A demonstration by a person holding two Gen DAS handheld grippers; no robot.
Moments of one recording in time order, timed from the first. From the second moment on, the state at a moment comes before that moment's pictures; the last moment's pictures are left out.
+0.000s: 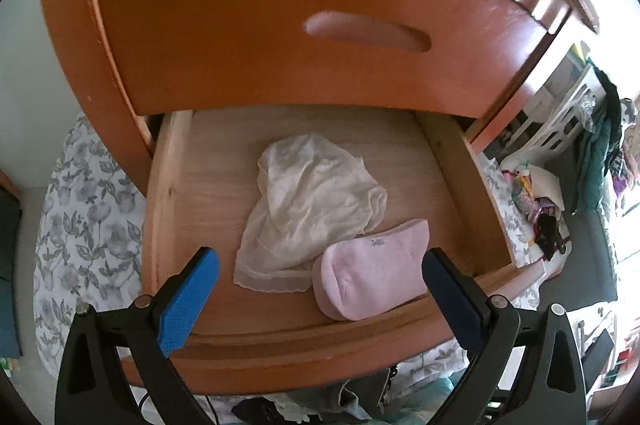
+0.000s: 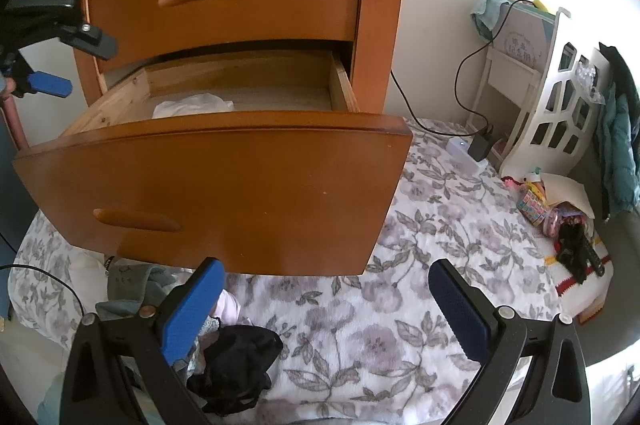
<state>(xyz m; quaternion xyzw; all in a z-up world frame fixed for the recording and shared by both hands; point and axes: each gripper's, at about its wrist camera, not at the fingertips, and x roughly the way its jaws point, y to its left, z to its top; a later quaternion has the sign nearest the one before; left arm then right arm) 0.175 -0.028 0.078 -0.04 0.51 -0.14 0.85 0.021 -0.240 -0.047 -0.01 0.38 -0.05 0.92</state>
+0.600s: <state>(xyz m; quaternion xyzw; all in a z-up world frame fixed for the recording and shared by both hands) 0.220 -0.057 0.016 -0.03 0.63 -0.15 0.76 0.027 -0.244 -0.054 -0.01 0.40 -0.06 0.91</state>
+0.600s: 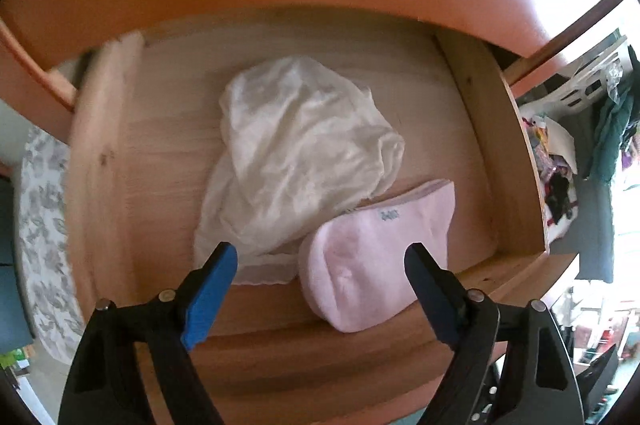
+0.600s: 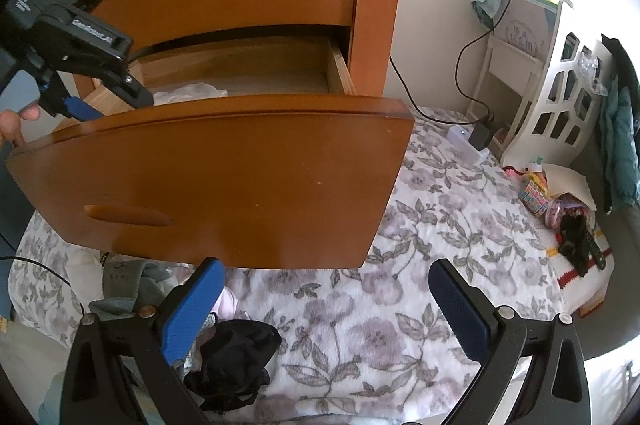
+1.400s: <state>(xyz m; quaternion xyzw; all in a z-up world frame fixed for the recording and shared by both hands) 0.223 -0.147 -0.026 0.05 0.69 -0.19 0.70 0.034 -0.249 -0.062 0.00 0.42 -0.06 0.91</state>
